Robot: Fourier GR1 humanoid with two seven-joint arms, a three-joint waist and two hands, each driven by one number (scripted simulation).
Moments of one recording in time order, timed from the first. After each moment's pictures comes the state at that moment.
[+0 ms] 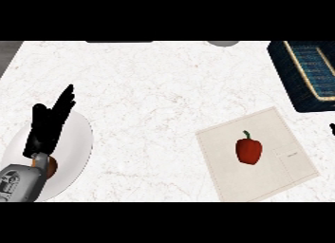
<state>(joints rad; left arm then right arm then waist) -0.20 0.41 -0.16 -1.37 0.13 0.19 0.19 0.34 -0.86 -0.11 -2.10 -0.01 0.25 0.05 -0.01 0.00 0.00</state>
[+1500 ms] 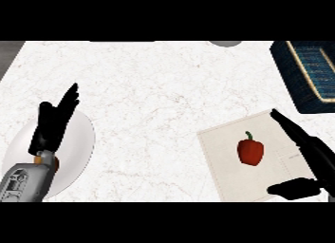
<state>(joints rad) -0.21 0.28 -0.03 -1.37 -0.03 0.07 0.21 0.07 -0.36 0.02 -1.74 0.52 0.23 -0.04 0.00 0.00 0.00</state>
